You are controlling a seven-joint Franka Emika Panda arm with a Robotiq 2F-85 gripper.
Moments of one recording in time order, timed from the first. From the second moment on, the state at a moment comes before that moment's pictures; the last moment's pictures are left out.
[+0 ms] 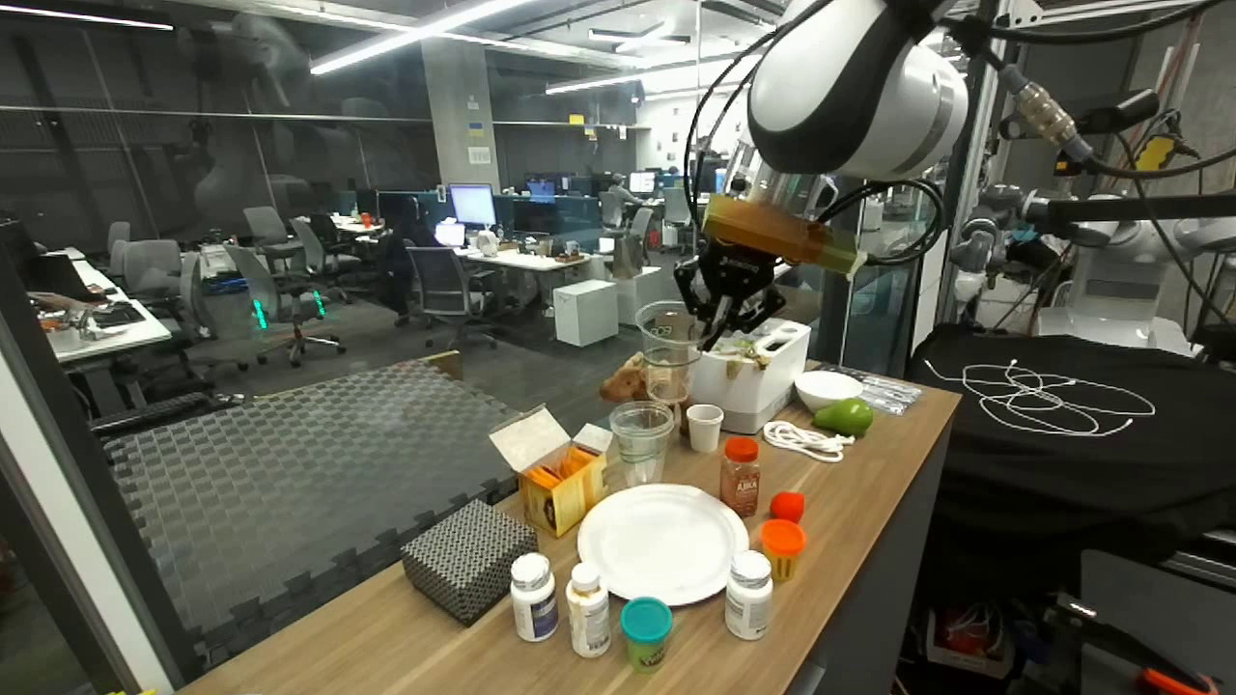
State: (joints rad) arm -0.03 0.08 -0.09 -2.30 0.16 2.71 0.69
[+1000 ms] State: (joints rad) arm -0.01 0.35 -0.12 -2.05 0.12 2.69 0.85
